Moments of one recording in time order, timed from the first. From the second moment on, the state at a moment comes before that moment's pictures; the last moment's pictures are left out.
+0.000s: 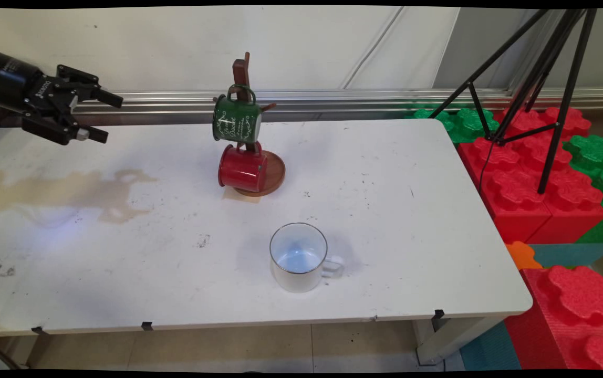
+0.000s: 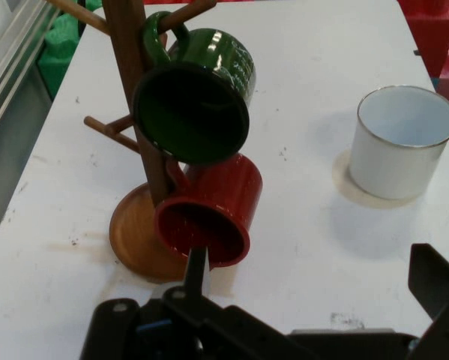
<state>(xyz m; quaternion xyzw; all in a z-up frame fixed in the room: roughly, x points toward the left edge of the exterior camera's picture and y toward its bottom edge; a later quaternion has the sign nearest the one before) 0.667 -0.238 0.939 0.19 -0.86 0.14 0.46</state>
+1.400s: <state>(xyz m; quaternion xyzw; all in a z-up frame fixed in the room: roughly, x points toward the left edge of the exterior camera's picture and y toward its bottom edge) 0.657 -0.249 0.904 0.21 -0.86 0.12 0.44</state>
